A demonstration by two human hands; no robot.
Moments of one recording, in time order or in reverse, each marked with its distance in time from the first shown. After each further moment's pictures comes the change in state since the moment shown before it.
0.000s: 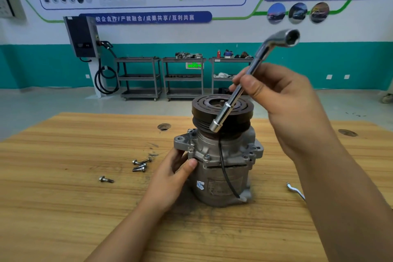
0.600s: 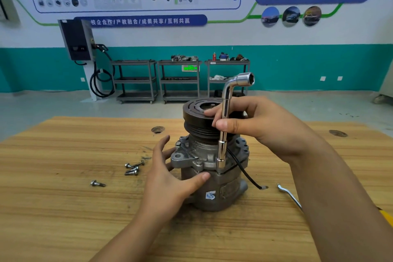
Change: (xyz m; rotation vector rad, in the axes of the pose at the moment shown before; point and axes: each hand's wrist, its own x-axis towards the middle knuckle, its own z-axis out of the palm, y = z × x) left_hand -0.012 0.018 0.017 0.271 0.199 0.005; right_hand -0.002 0.014 -0.019 -0.049 -0.425 0.281
